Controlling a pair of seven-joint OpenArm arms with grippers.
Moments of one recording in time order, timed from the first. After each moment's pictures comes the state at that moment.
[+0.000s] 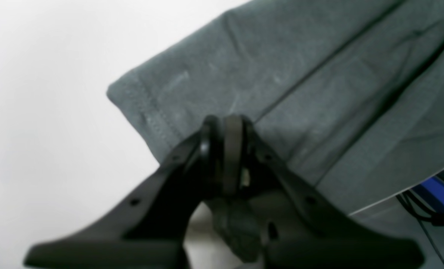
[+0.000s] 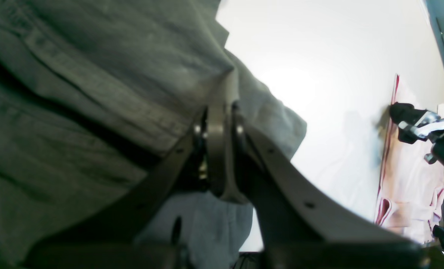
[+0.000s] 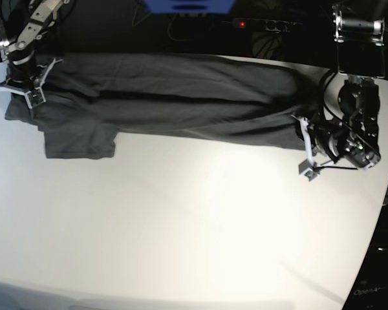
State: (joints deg) left arm -7.8 -22.1 -1.0 81.1 -28.3 -39.1 80.4; right arm -21.5 -3.8 47.5 101.8 -50.4 41.5 3.8
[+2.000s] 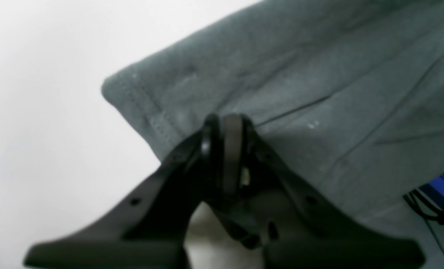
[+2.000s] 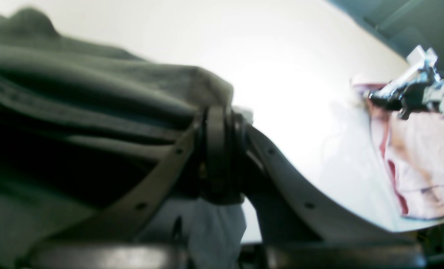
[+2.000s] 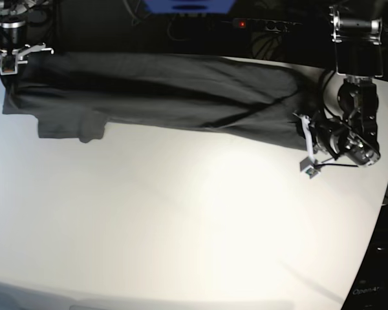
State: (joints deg) left arm -6.7 -20.8 -2.0 76.1 -24.3 -39.5 77.7; right arm -20.1 -9.4 69.6 94.0 -46.4 41.5 36.3
